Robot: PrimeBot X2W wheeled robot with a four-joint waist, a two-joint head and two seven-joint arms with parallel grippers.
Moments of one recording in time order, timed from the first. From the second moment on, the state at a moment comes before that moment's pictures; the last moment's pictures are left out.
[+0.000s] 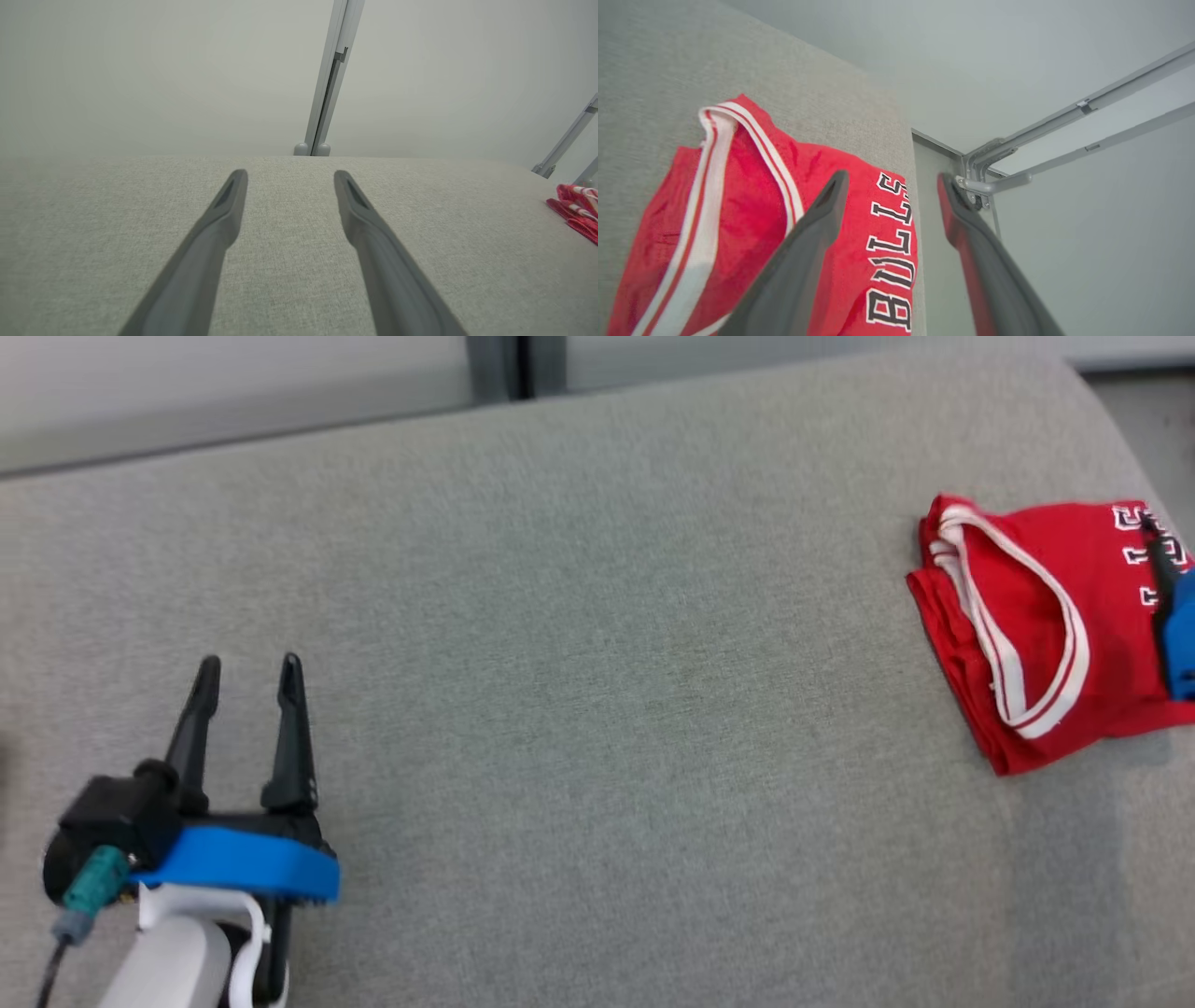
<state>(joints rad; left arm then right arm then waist) -0.22 0.37 -0.28 0.12 -0.53 0.08 -0.23 -0.78 -0.58 0.22 0.73 0.03 0.13 0.14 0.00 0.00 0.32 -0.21</state>
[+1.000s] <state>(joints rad) 0.02 0.30 -0.27 0.21 -0.57 0.10 -0.26 -0.06 -0.10 -0.04 0.20 0.09 0.13 -0.14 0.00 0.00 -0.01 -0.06</state>
